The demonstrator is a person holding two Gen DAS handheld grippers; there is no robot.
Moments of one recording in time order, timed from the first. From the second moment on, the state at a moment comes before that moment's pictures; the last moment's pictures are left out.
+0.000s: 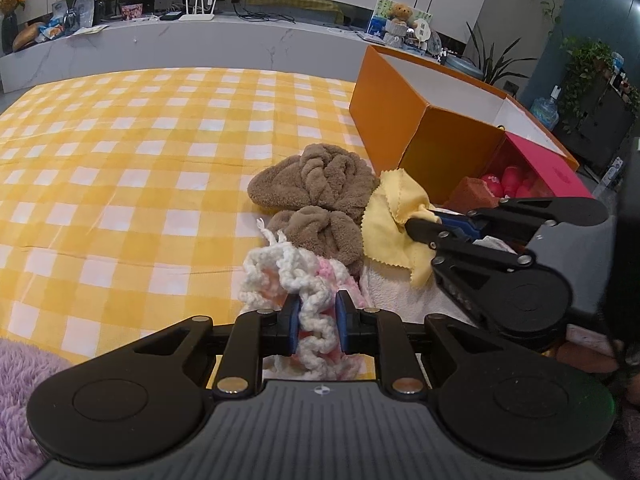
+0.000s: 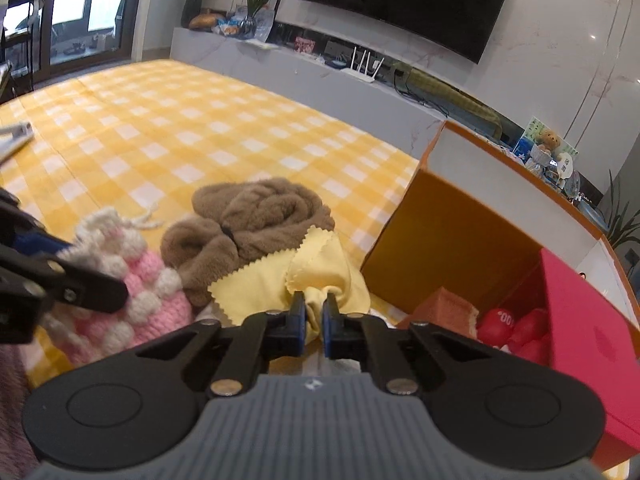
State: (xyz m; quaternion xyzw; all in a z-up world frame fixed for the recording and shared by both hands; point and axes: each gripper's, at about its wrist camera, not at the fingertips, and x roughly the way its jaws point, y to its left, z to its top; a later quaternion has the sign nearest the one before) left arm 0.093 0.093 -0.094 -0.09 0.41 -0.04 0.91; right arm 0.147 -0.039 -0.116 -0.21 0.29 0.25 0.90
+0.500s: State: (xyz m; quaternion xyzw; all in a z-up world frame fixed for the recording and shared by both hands) left arm 0.063 0.088 -0.056 -0.10 0.33 -0.06 0.93; right arm 0.096 -0.095 -0.055 -0.09 0.26 0.23 0.94
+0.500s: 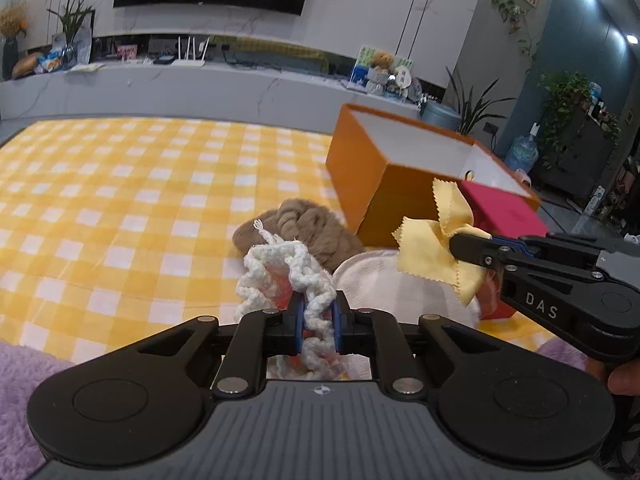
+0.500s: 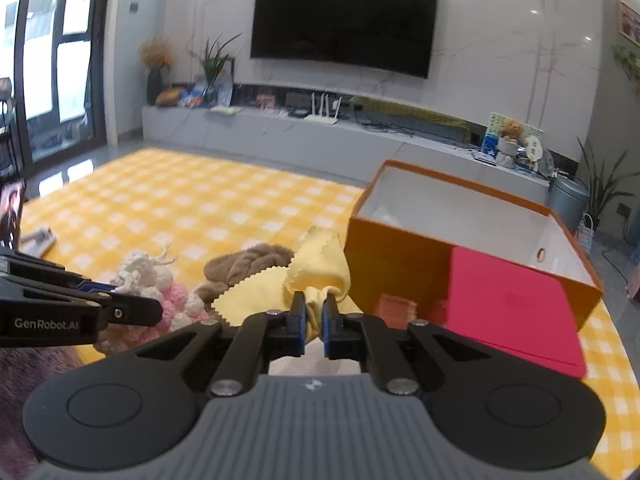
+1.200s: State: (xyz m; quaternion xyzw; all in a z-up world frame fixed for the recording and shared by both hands) left arm 0.187 0.008 0.050 -0.06 0.27 -0.17 0.94; right arm 0.160 -0.212 0.019 0.06 0.22 0.20 0.95
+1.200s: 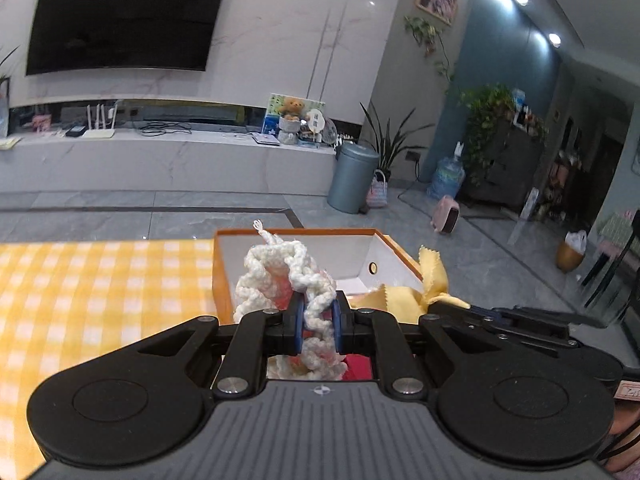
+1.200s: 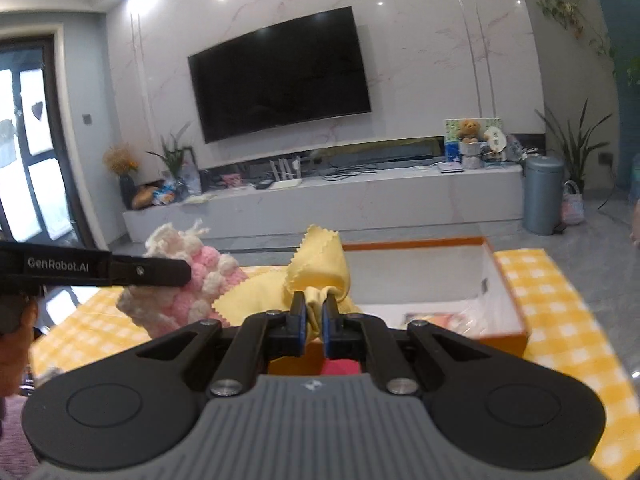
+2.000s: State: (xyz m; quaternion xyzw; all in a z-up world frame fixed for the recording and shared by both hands) left arm 0.374 -0.013 -0.045 -0.04 0.42 -0.16 0.89; right arm 0.421 -0.197 -0.064 0.00 0.45 0.16 0.88
